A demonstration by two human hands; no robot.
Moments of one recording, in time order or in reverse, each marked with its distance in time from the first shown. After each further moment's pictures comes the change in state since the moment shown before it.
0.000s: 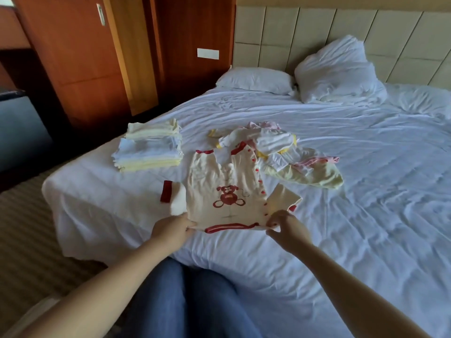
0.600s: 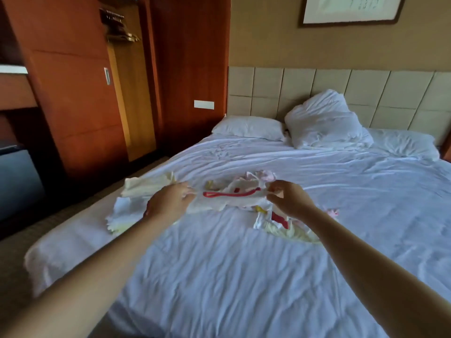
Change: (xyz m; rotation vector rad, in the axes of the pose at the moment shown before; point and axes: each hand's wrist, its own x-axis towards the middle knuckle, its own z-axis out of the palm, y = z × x) left_hand 0.108 0.016 -0.206 -0.235 0.492 0.075; right_hand 0.155 -0.076 -0.170 0.114 0.213 -0.063
